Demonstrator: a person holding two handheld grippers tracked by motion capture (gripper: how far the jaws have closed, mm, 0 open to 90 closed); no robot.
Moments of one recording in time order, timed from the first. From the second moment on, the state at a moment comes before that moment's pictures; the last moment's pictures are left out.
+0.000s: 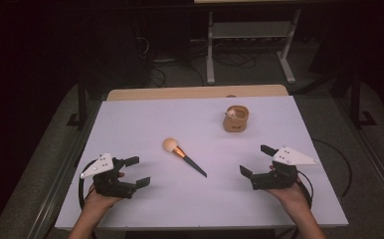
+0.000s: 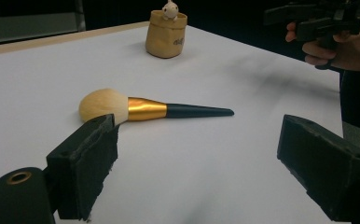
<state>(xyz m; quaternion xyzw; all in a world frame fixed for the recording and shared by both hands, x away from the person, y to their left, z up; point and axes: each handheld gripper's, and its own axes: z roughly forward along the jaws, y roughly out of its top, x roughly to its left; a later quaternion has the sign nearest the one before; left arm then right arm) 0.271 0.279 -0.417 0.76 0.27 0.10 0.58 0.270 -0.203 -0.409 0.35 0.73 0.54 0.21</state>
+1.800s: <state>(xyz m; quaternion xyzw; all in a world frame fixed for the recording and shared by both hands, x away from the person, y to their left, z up) 0.270 0.279 -0.417 0.76 0.28 0.10 0.58 0.305 -0.177 -0.399 0.34 0.73 0.55 0.19</state>
